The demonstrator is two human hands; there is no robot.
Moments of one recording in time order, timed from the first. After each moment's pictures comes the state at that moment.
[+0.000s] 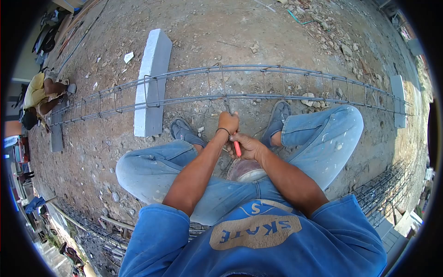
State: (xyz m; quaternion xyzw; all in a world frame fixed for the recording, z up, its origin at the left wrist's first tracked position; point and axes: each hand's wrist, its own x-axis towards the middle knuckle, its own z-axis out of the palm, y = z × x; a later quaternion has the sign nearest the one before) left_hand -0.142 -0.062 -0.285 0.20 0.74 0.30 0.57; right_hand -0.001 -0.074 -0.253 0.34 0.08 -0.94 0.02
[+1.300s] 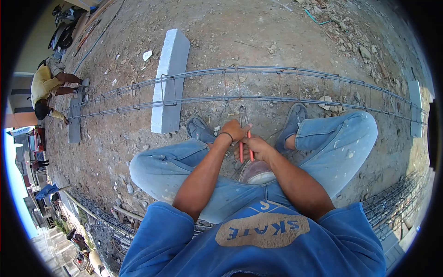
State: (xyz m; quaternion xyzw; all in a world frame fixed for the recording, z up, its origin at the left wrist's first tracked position) left_hand -0.172 -0.080 -0.234 0.41 0.78 -0.01 0.47; right_hand -0.017 -0.077 -0.250 0.45 0.22 -0.87 0.05
